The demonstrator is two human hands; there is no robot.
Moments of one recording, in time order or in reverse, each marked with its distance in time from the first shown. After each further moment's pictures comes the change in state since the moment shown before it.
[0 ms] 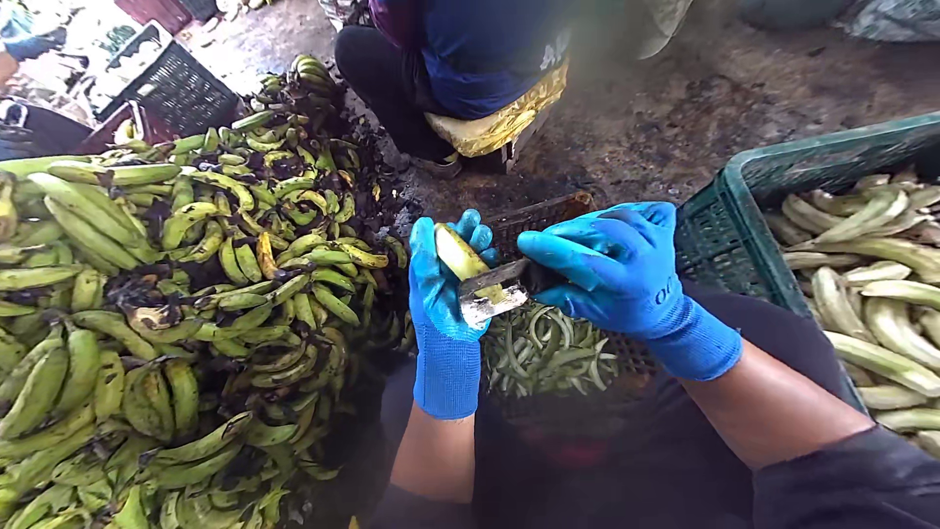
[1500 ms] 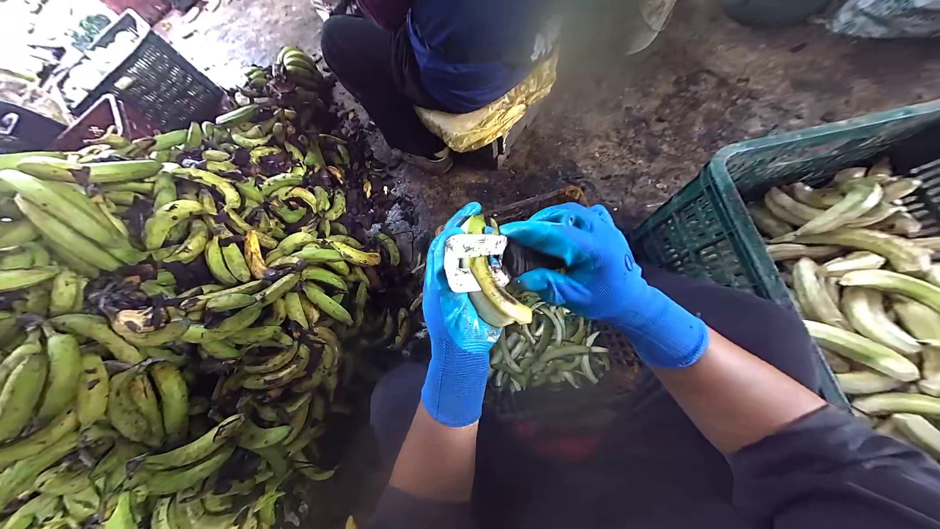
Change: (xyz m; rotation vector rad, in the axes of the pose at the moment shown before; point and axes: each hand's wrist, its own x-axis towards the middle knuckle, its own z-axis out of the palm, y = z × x) left_hand -0.014 -0.023 -0.009 0.112 -0.137 0.115; right_hand 0.006 -0.007 0.012 0.315 -0.113 0.223
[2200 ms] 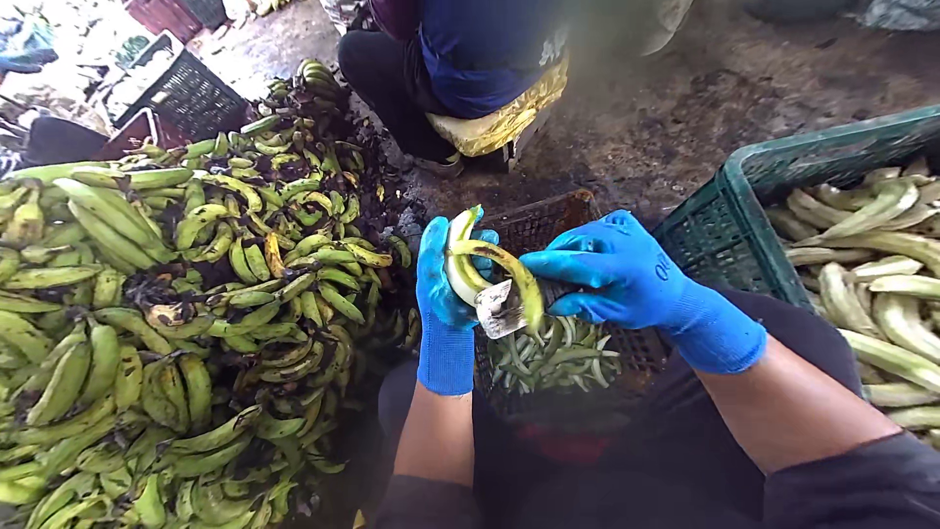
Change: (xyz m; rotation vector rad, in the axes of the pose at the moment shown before) left_hand 0.019 0.012 -0.024 0.192 -0.005 -0.173; right_hand -0.014 0.021 -0.026 0.008 -0.181 -0.158
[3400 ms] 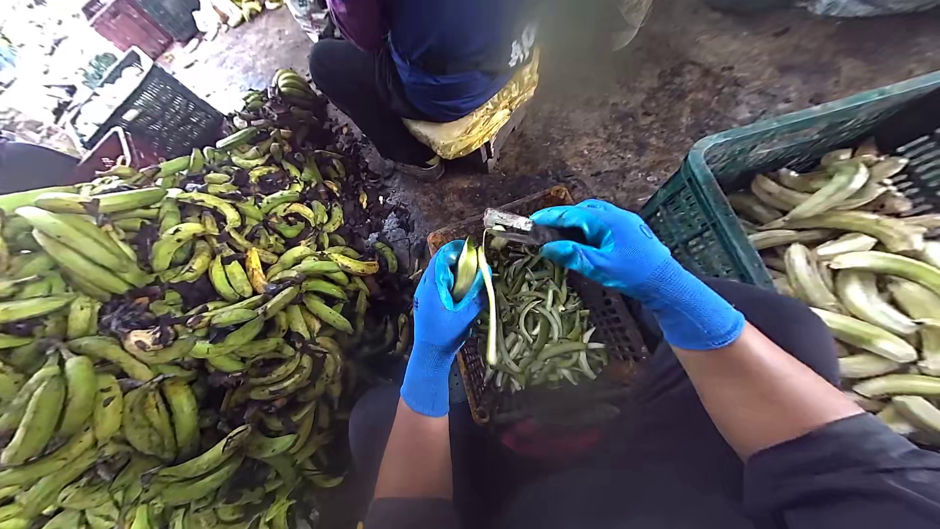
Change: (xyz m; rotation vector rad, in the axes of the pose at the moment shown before) left_hand -0.016 -0.015 -0.009 1.271 0.064 0.284; right_hand -0.014 0.012 -0.015 0.179 -0.052 0.640
